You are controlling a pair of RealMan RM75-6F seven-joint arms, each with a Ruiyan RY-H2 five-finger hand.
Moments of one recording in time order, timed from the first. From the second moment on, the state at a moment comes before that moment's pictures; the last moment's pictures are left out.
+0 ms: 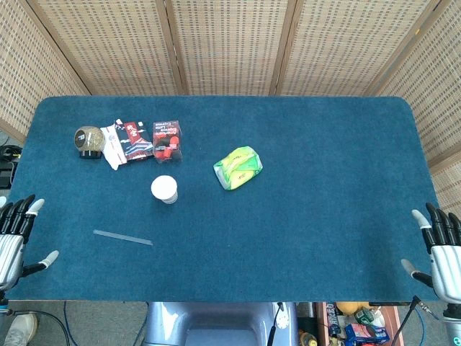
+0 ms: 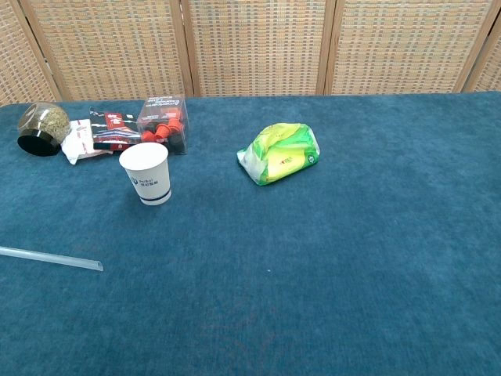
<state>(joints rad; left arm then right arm) -0.06 -1.08 -0.02 -1.75 1.56 1.55 0.10 0.01 -1.06 0.07 -1.67 -1.55 1.60 -0.09</state>
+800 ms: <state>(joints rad) -0.25 -1.23 -0.04 -1.36 1.59 1.29 -0.06 0.02 -1.05 0.07 -1.68 -1.52 1.55 -0.08</state>
